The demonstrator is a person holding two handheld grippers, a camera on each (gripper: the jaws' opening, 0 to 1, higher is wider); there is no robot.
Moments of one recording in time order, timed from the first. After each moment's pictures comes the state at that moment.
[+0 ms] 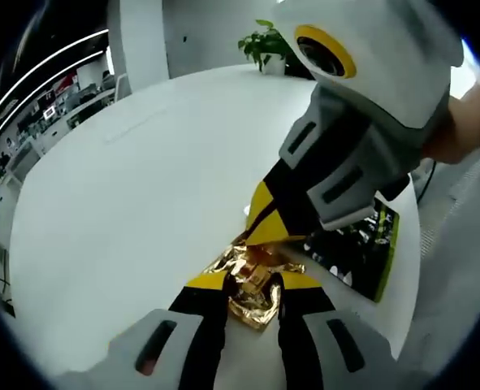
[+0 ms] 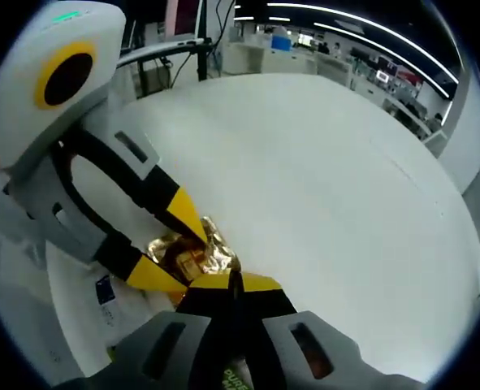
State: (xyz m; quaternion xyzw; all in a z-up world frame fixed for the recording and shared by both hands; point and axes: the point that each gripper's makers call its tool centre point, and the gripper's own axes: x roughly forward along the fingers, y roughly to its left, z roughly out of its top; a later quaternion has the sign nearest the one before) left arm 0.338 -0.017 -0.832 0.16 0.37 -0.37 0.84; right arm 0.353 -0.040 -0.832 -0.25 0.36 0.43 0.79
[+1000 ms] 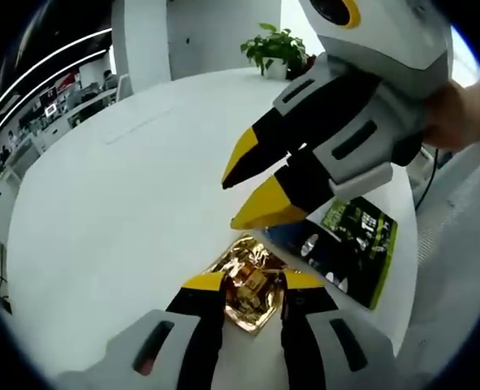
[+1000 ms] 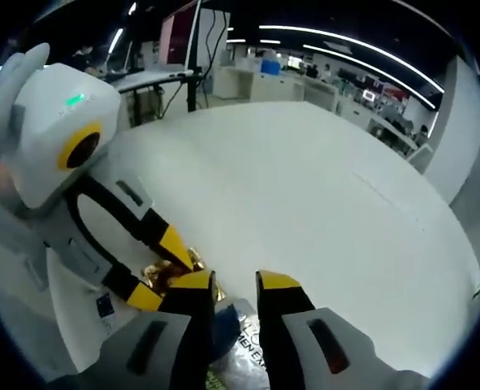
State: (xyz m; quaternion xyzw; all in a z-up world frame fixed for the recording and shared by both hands) left arm 0.335 -0.023 -0.823 0.15 0.36 -0.37 0.84; right arm 0.372 -0.043 -0.791 -0.24 0.30 0.42 0.82
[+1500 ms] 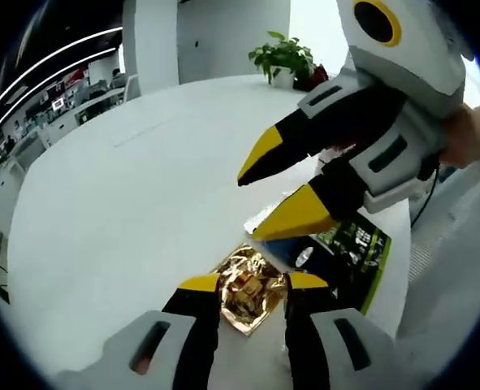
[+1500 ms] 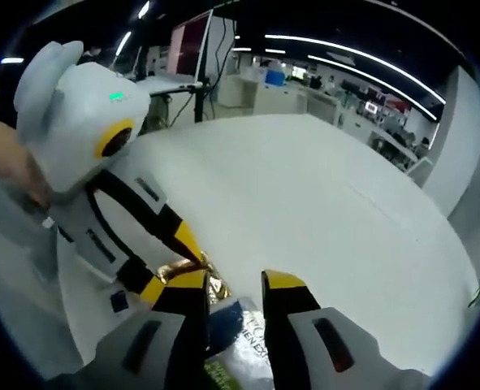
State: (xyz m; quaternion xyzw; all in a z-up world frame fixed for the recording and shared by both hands) left arm 0.333 -0.024 -0.806 0.12 0.35 -0.36 0.86; right arm 0.353 -0.045 -0.765 -0.24 0.27 0.43 0.83
